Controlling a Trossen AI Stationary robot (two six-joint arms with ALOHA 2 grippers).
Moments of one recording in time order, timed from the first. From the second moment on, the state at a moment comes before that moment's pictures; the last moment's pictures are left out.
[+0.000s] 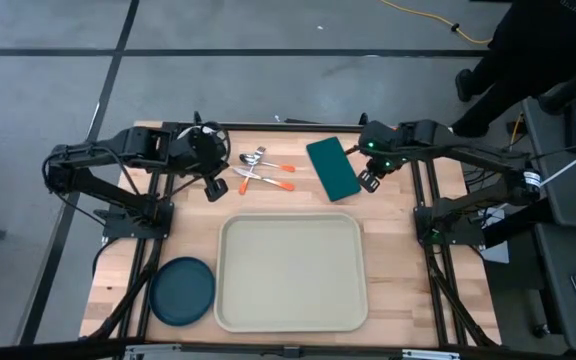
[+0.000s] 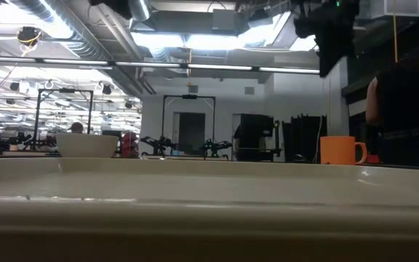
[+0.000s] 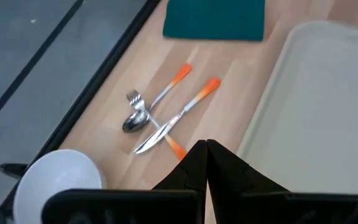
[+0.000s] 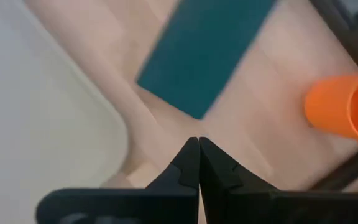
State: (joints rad) left arm 0.05 1.18 1.46 -1.21 -0.35 -0.35; right arm -0.34 1.31 1.31 -1.27 0.10 0.34
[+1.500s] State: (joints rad) left arm 0.12 1.17 1.43 -1.07 -0.27 -0.30; right arm -1.04 1.58 1.30 -1.00 0.02 0.23
